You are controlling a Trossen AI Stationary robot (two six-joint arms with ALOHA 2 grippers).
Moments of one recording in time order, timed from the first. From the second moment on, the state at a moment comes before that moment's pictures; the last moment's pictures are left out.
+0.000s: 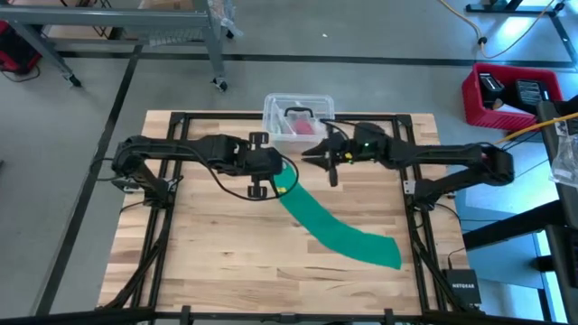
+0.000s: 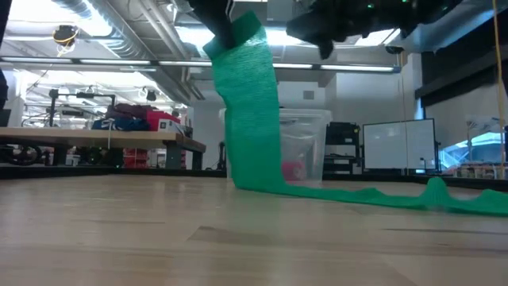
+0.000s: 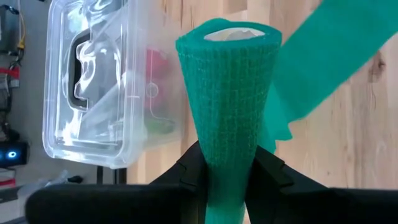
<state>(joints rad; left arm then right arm) -0.03 1.66 1.69 -1.11 -0.44 0.16 -0.24 1.27 0.82 0.31 -0.30 0.02</state>
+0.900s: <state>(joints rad) -0.03 1.66 1.69 -1.14 -0.45 0.12 -0.16 1.45 0.99 0.31 -0.23 -0.03</state>
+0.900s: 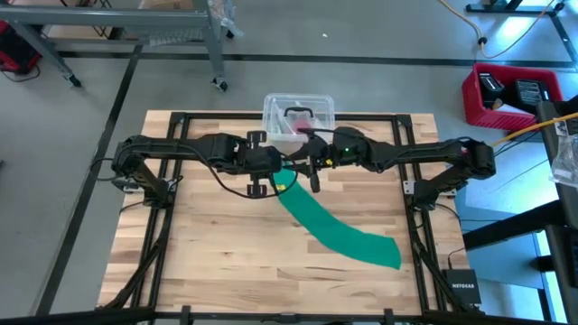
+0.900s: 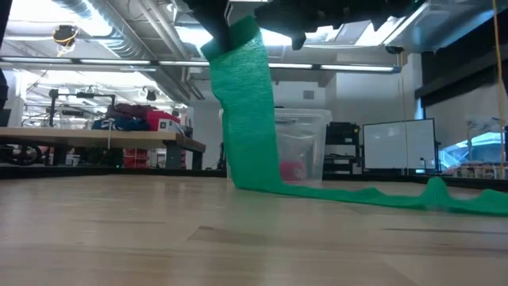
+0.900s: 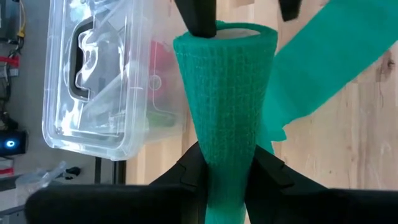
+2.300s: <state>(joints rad) -0.03 1.65 1.69 -1.11 -0.44 0.11 -0.16 1.47 0.99 0.30 -0.20 0.00</state>
